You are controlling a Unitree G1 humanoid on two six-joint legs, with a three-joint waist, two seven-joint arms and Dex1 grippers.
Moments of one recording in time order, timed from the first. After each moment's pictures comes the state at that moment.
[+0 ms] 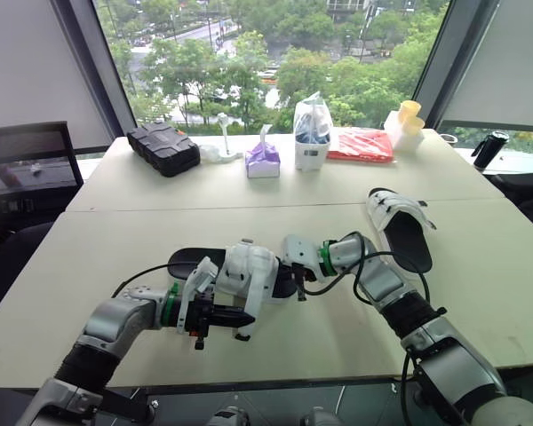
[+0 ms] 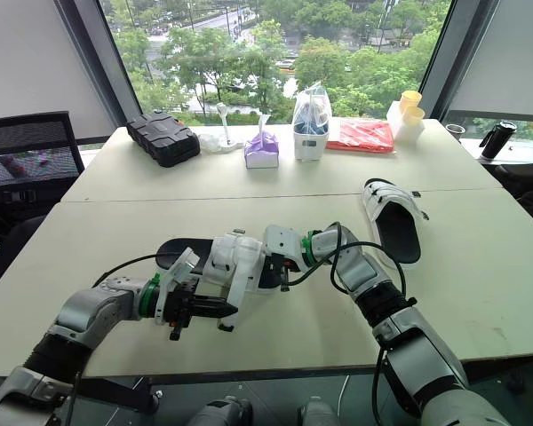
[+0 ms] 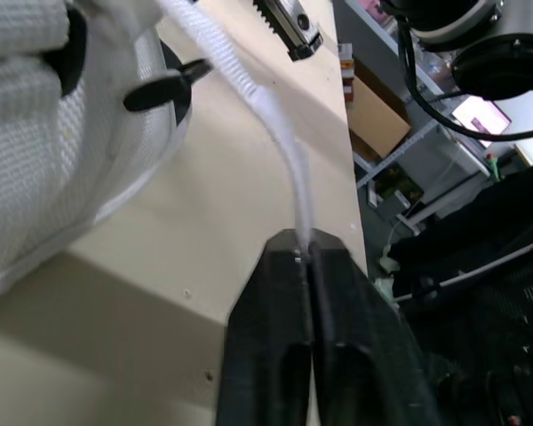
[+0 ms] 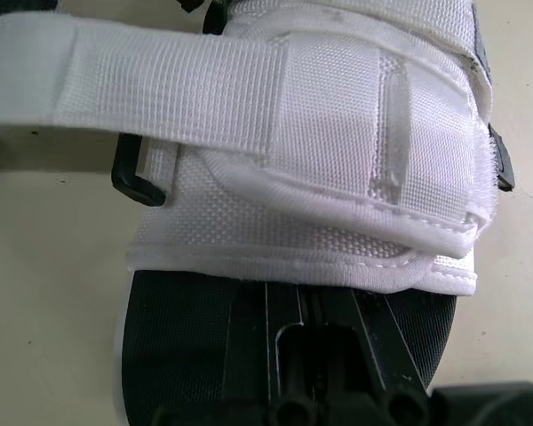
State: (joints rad) left arm -0.39 0.58 -0.21 0.08 -0.59 0.70 -1.27; right arm -0.75 -0.40 0.41 0.44 -0.07 0.01 1.13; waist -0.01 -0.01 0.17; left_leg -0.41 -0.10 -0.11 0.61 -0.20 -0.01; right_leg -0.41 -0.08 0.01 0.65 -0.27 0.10
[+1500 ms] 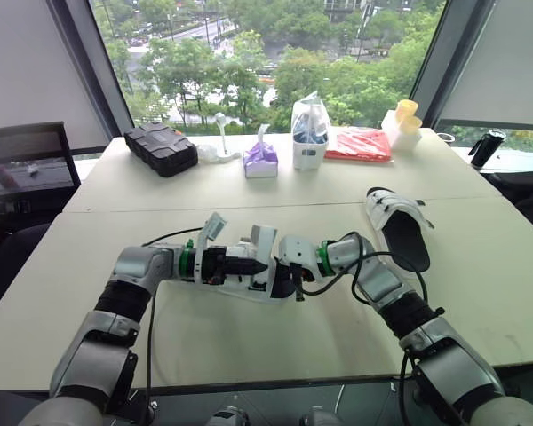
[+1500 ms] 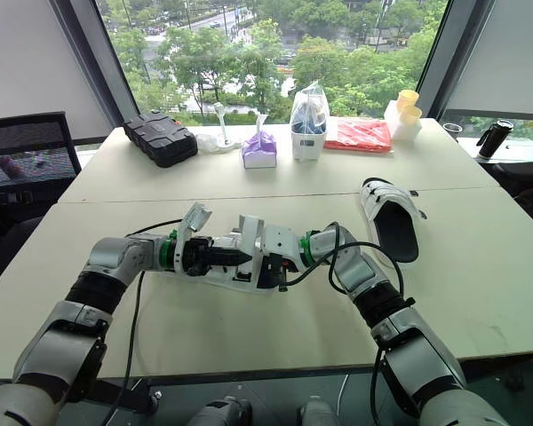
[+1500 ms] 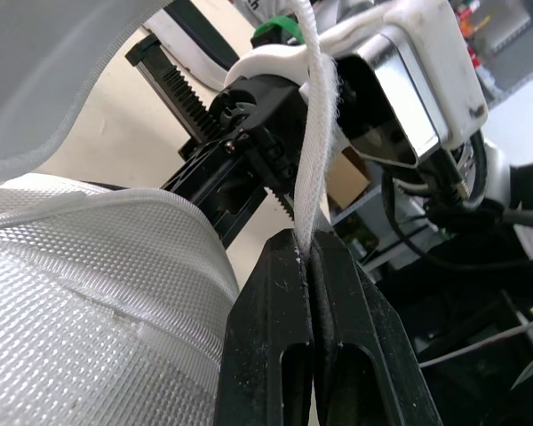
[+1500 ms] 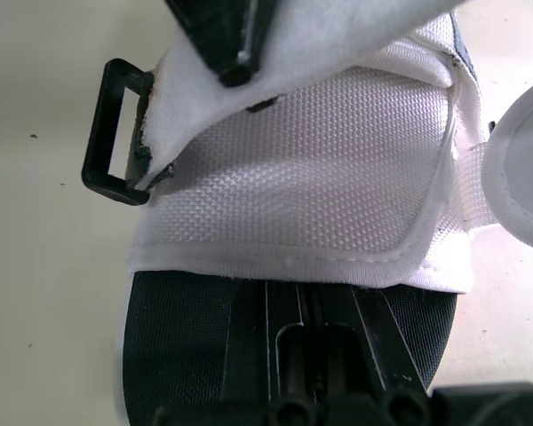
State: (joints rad) left arm -0.76 0.46 -0.17 0.48 -0.53 0.82 -1.39; right arm -0.75 -0.39 0.41 0.42 -0.07 0.02 1.13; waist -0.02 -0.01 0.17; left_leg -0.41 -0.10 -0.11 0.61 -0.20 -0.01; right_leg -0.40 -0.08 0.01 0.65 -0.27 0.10
